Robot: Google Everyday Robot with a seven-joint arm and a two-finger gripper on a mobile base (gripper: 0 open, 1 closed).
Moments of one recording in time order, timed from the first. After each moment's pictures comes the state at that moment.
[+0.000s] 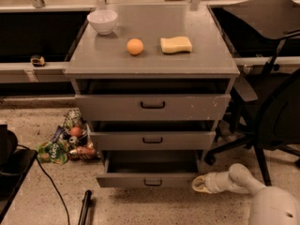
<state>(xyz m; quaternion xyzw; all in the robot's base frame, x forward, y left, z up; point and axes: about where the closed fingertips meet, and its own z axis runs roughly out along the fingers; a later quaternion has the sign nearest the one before) 0.562 -0.250 0.171 -0.68 0.63 0.17 0.33</state>
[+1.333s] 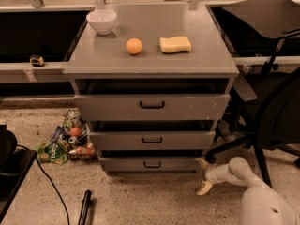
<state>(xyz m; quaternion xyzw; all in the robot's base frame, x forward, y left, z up) 0.615 -0.263 0.177 -0.66 0.65 0.14 0.36</state>
